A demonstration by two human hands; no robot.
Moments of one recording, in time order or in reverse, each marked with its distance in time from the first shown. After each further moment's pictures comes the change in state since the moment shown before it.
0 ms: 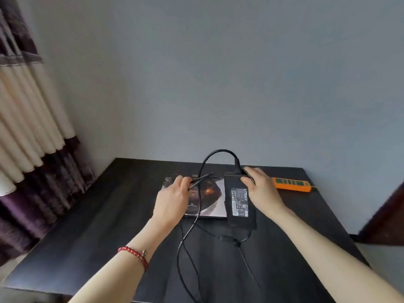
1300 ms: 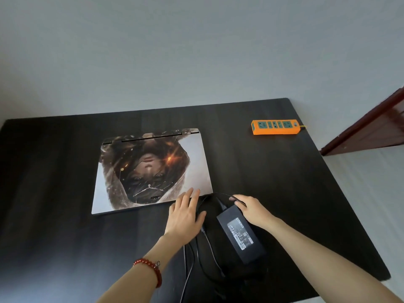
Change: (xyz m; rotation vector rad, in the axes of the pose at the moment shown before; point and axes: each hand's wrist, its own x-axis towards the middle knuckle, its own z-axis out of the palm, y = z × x) left_hand 0.010 0.022 0.287 -0.267 -0.791 -0.013; right_hand -0.010 0.242 0.123 0.096 -0.647 0.741
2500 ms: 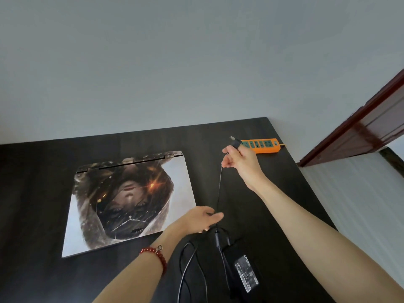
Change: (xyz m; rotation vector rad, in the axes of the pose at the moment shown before) left_hand 0.064 0.060 -0.030 -0.568 -0.666 -0.058; right_hand 0.021 -0.099 -0.102 0.618 0.459 -0.229
